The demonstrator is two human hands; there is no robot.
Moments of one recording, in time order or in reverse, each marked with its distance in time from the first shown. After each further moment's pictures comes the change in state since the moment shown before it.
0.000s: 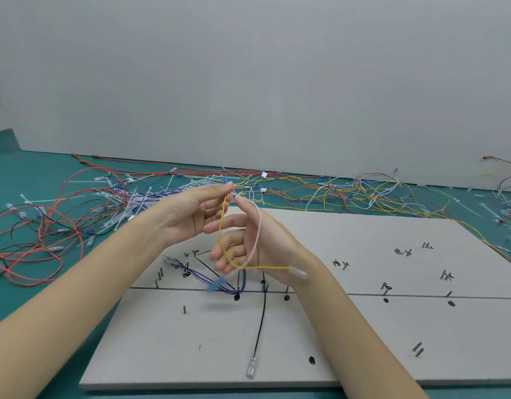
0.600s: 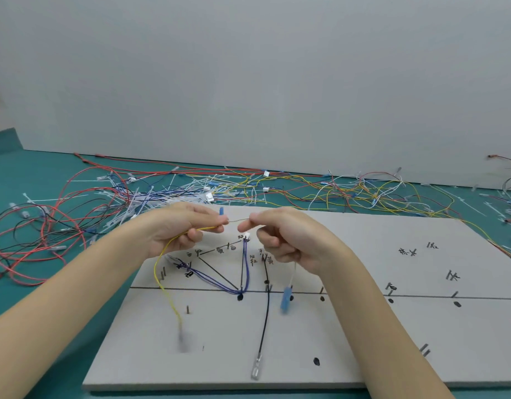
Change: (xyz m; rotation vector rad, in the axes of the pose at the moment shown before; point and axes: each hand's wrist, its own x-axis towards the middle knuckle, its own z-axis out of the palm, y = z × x) left_hand -0.016 -0.004 -0.020 0.437 0.111 -0.206; right_hand -0.018 -0.015 -0.022 -0.306 0.292 0.048
